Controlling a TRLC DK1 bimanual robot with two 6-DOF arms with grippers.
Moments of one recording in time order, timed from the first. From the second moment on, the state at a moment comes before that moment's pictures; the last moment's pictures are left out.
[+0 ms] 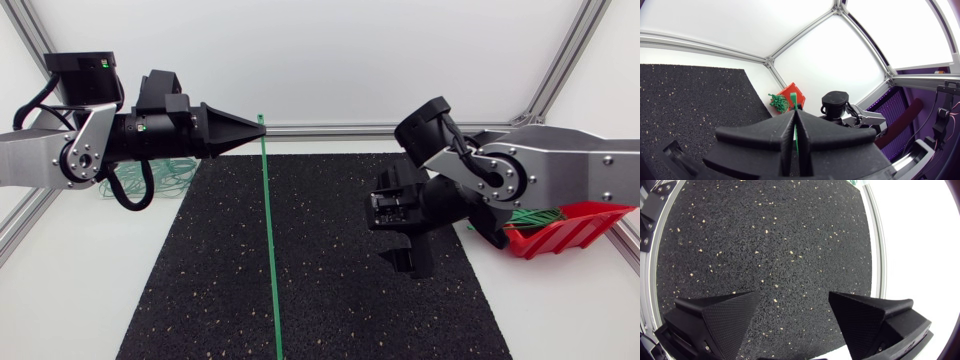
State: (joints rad) left arm -0.16 1.54 0.93 0.31 1.14 -0.63; right arm 0.53 1.50 0.92 -0.51 -0.04 -1.15
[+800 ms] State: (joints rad) left arm -0.16 1.58 0.94 0.33 1.14 -0.63; right arm 0.73 1.37 0.73 -0.01 0.13 -1.38
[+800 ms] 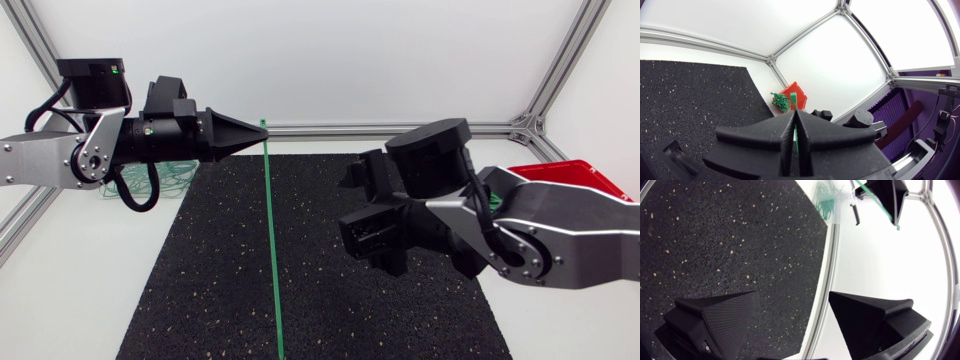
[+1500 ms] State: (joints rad) left arm -0.16 1.61 0.94 0.34 1.14 -0.63; right arm 0.78 1.24 0.50 0.44 -0.27 -1.66
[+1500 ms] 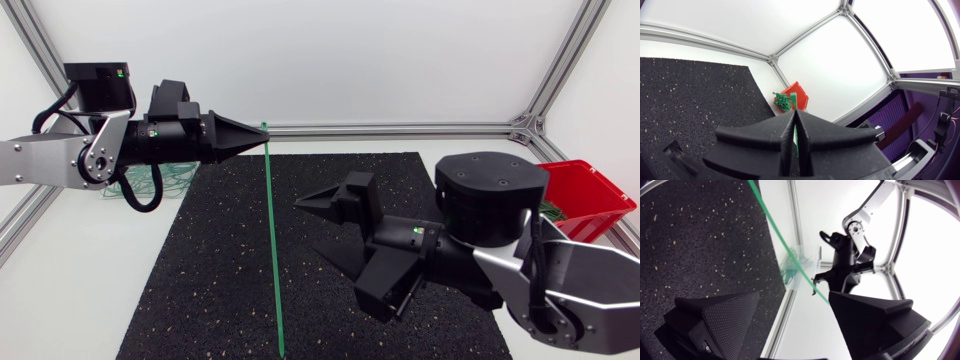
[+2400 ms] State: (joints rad) left arm -0.19 1.72 0.97 0.34 1.17 -0.65; right arm 0.78 1.48 0.33 0.97 -0.57 -1.84
